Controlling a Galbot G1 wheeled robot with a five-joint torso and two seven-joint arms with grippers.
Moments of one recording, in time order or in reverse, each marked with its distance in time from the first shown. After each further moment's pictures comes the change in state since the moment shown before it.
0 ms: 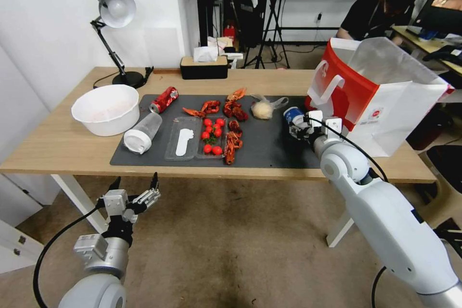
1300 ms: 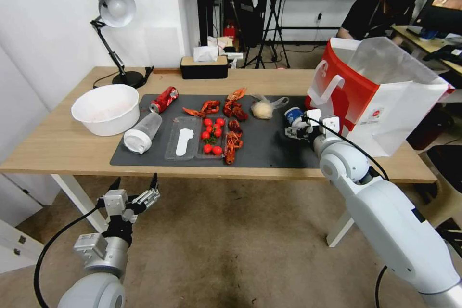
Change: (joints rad) left arm -0.007 0.001 -0.008 0.014 -0.004 0.010 0.008; right arm 0.018 -0.003 -0.028 -0.015 -0.063 -0.037 -0.001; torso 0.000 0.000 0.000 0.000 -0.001
